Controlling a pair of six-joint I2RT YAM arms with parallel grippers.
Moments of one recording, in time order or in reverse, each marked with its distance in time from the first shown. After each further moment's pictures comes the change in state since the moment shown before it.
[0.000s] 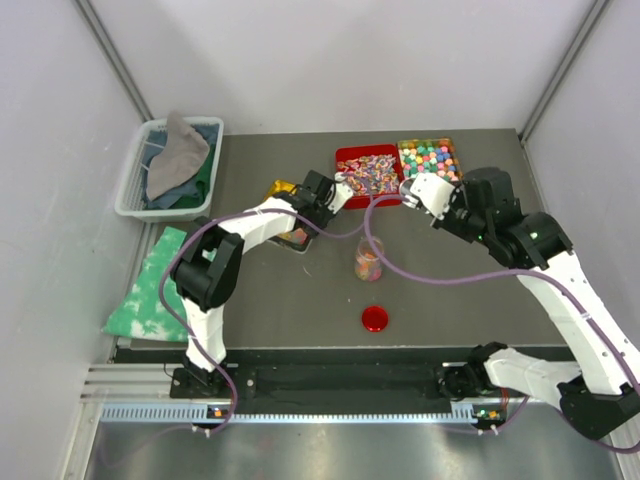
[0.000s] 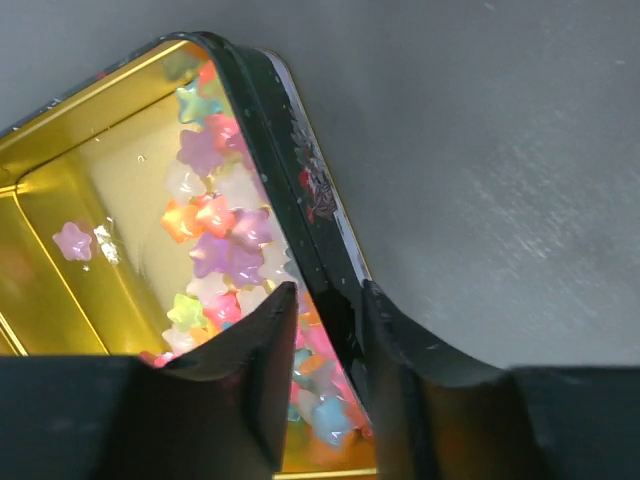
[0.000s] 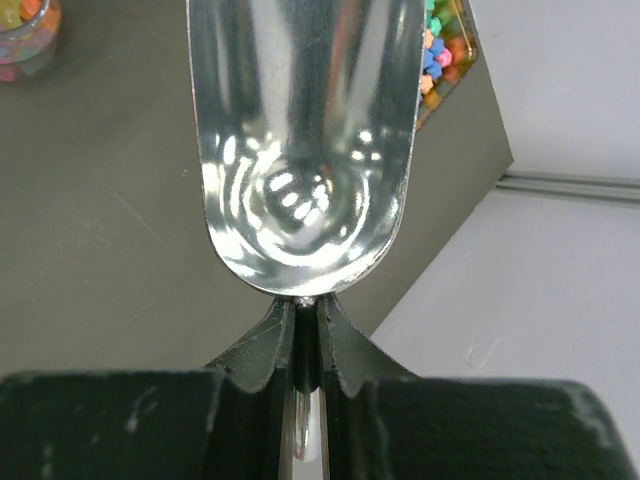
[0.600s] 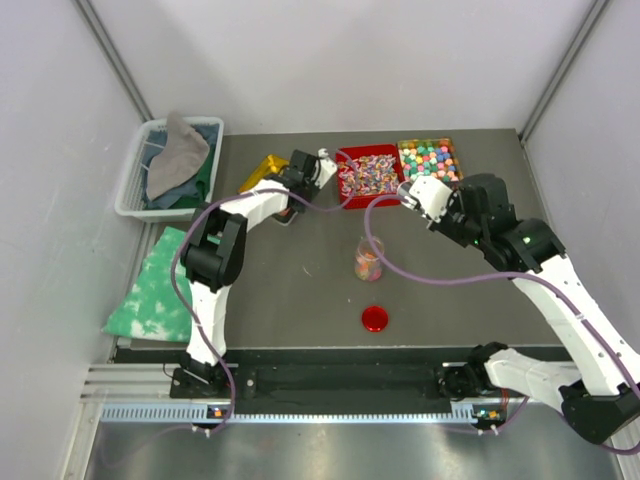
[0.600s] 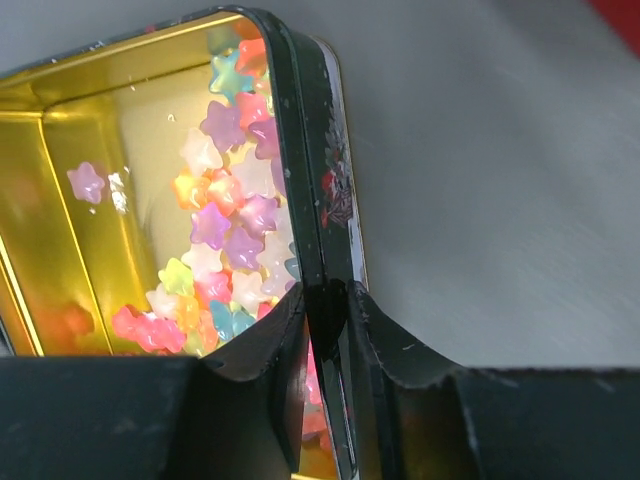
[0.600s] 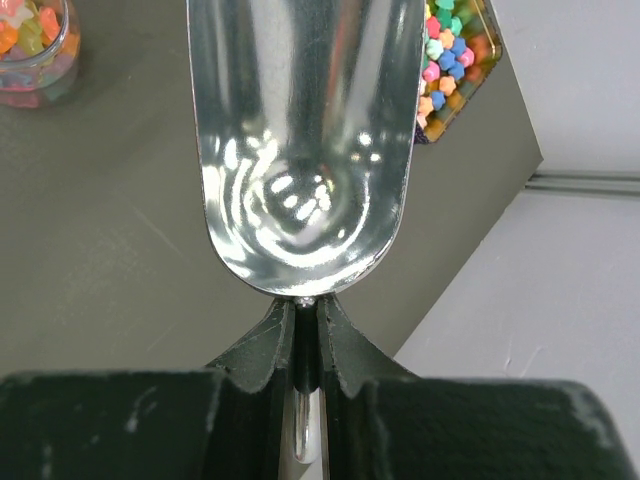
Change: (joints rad) left arm 0.125 0.154 0.175 0.054 -0.055 0.069; right arm 0.000 -0.023 -0.095 0.079 -0.021 0.069
